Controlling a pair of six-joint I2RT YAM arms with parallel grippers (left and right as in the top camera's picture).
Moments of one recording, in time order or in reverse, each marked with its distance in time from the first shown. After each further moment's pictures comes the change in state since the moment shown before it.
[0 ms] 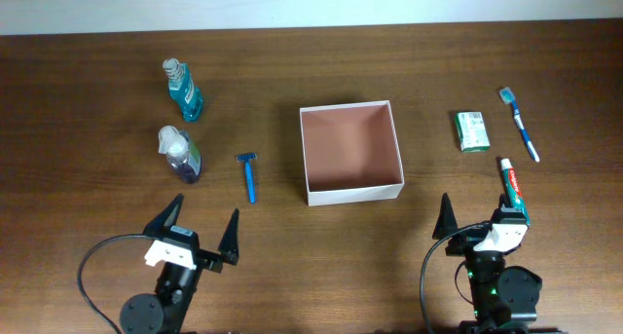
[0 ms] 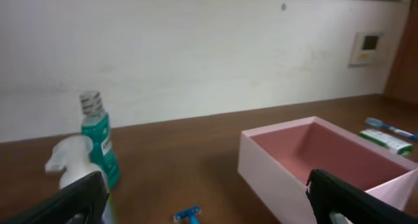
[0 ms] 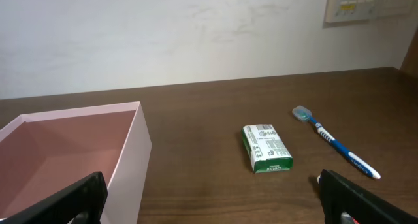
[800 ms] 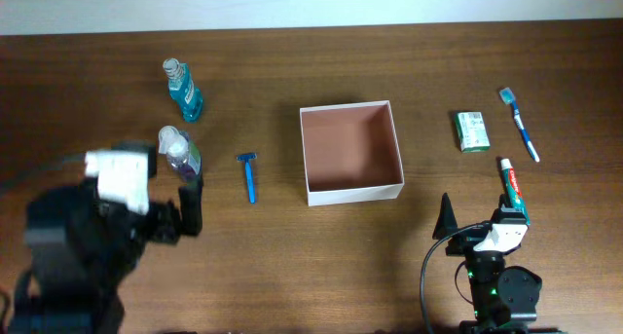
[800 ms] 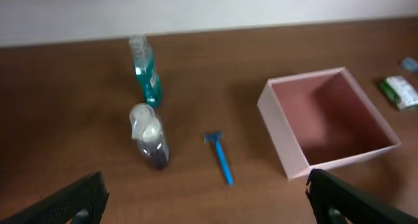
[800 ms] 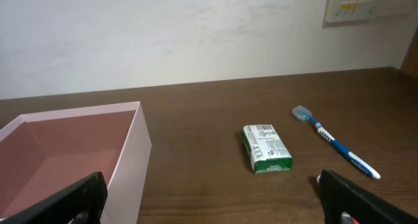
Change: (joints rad) left arm 0.000 0.843 1.220 -1.056 -0.161 0.101; right arm 0.000 0.000 0.000 0.000 0.000 0.000
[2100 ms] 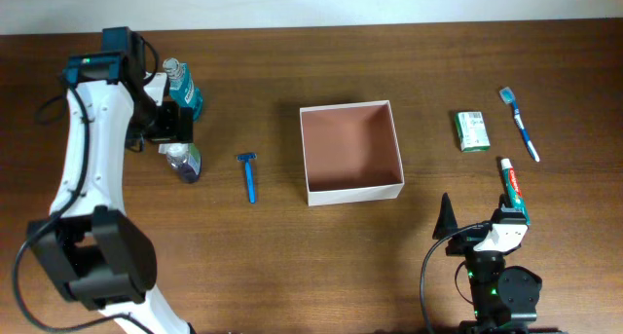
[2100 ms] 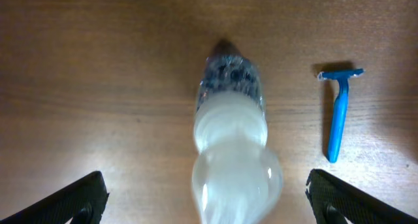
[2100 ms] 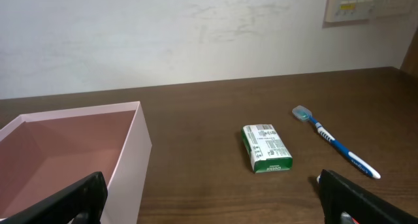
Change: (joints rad) left arm 0.075 1.086 0.545 -0.317 -0.208 0.015; right arm 0.000 0.000 0.000 0.000 0.000 0.000
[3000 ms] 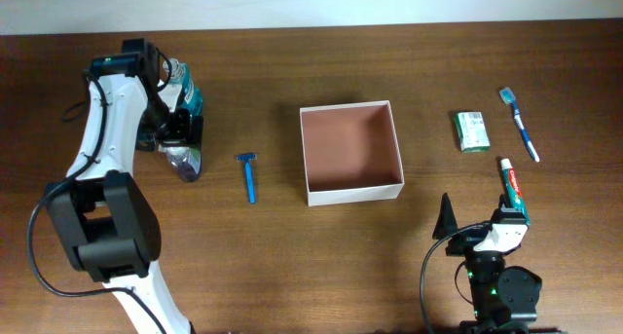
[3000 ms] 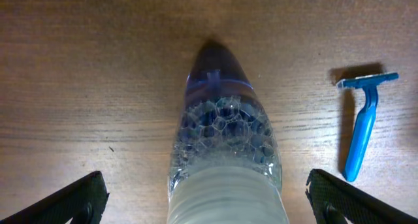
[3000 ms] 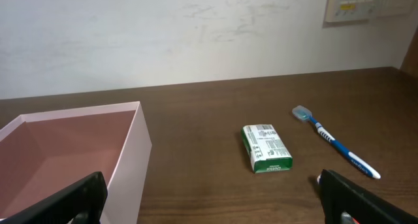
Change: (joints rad) left arm 0.000 0.145 0.004 0.040 0.029 0.042; right arm 0.000 0.000 0.000 0.000 0.000 0.000
